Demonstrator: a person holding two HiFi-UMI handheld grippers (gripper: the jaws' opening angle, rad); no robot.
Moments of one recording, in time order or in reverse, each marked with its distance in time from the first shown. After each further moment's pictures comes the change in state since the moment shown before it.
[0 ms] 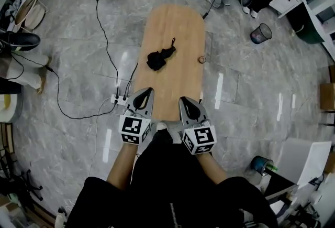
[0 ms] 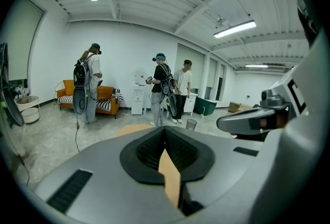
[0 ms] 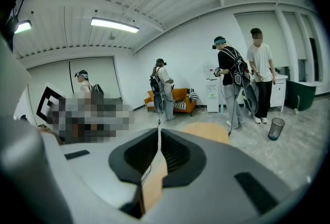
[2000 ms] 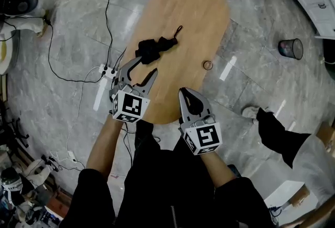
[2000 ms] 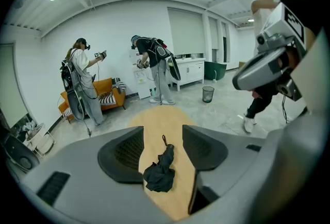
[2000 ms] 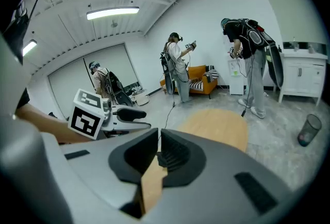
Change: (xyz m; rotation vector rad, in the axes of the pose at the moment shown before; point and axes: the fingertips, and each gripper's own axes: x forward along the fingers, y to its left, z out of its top) left arm 0.249 0.065 -0.058 0.275 0.282 0.128; right arm 0.165 -0.166 -0.014 -0.017 0.220 0.303
